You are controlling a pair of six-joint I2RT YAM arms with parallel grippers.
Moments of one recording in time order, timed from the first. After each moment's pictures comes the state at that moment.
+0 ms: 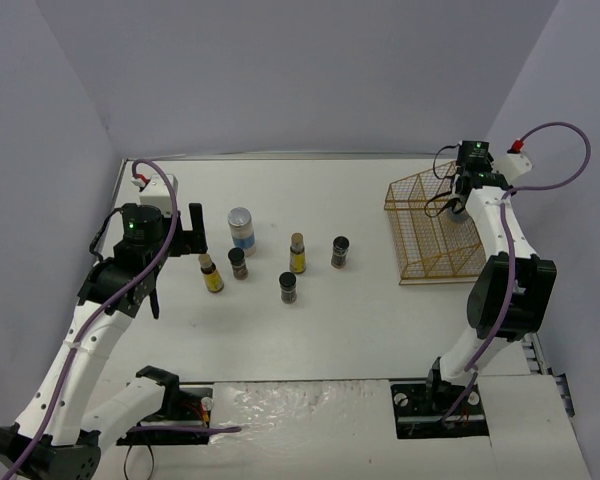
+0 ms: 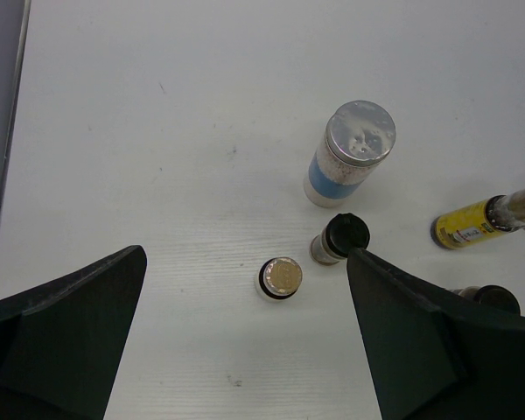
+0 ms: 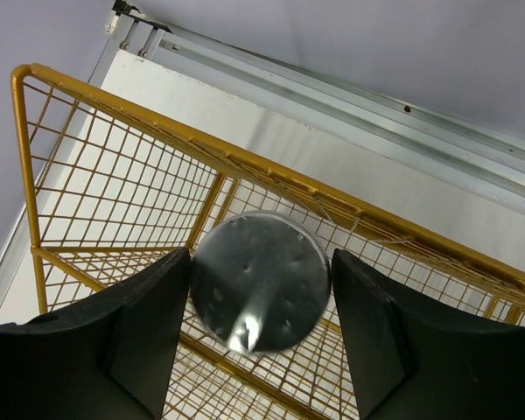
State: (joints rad) left arm -0.30 0.91 1.08 -0.62 -0.22 -0.15; right arm -0.11 1.72 1.46 -0.51 0.62 0.85
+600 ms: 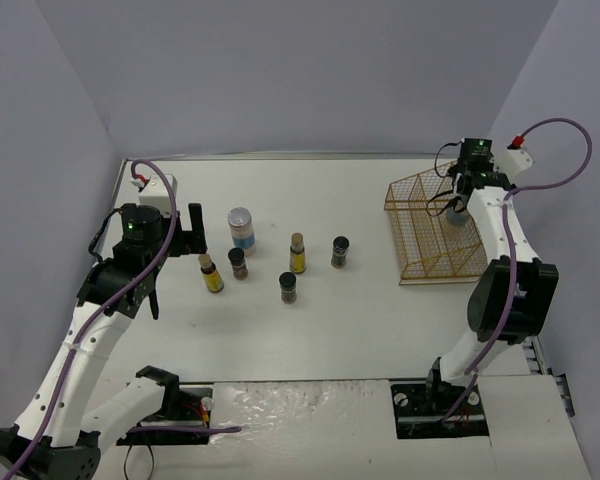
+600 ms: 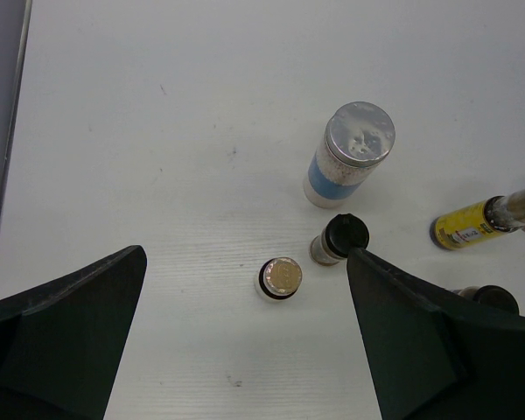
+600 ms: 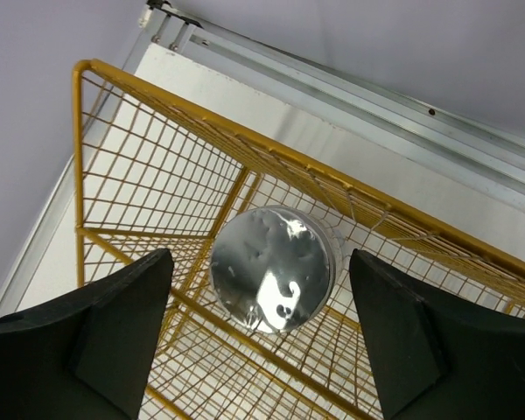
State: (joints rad) left arm -0.30 0.91 1.08 -0.62 -0.22 -0.15; right arm -0.11 1.68 1.46 -0.50 0.56 0.81
